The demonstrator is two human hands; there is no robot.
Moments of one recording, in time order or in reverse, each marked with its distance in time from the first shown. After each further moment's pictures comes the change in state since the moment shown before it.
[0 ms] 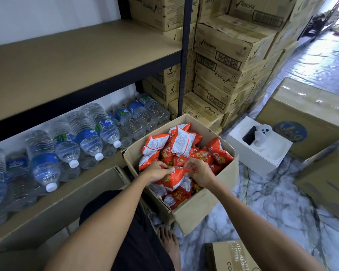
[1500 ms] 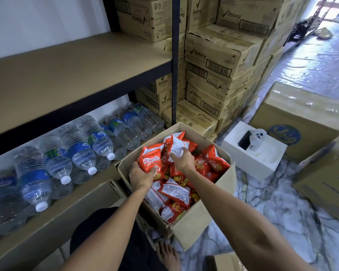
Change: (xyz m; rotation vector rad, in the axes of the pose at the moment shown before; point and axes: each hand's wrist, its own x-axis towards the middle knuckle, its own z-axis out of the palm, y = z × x) left_hand -0.010 0.011 -0.010 -0.176 0.663 0.014; right_hand 0.085 -0.040 0.015 0.260 0.312 0.379
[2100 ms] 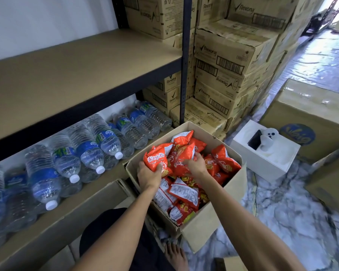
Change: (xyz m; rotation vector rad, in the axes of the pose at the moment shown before) left_hand 0.003 0.002 0.001 -0.033 0.004 -0.032; right_hand -0.003 0.021 0.001 0.482 -0.078 0.181
